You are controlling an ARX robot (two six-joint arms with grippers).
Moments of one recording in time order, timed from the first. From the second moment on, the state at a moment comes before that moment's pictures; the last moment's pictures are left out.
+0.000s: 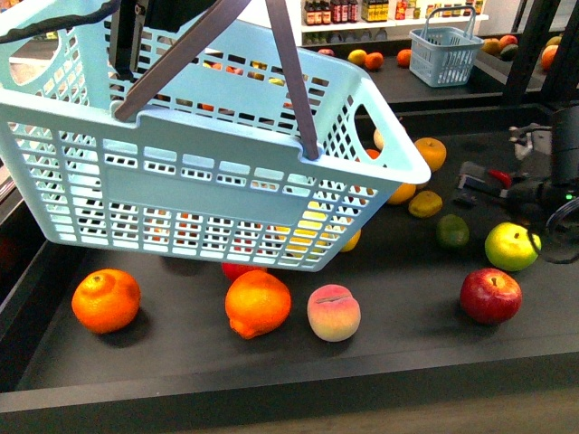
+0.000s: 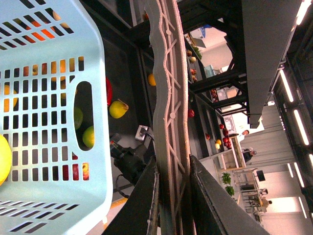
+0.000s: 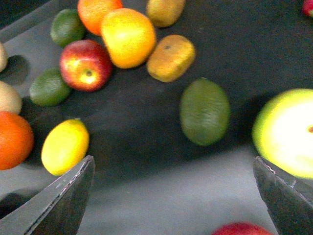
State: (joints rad) left arm -0.29 1.72 1.15 0.42 0.53 -0.98; right arm -0.07 2.53 1.52 0.46 -0.08 0.33
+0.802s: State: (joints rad) left arm -0.29 1.72 1.15 0.42 0.53 -0.98; right arm 0.16 2.98 2.27 0.08 -0.03 0.28
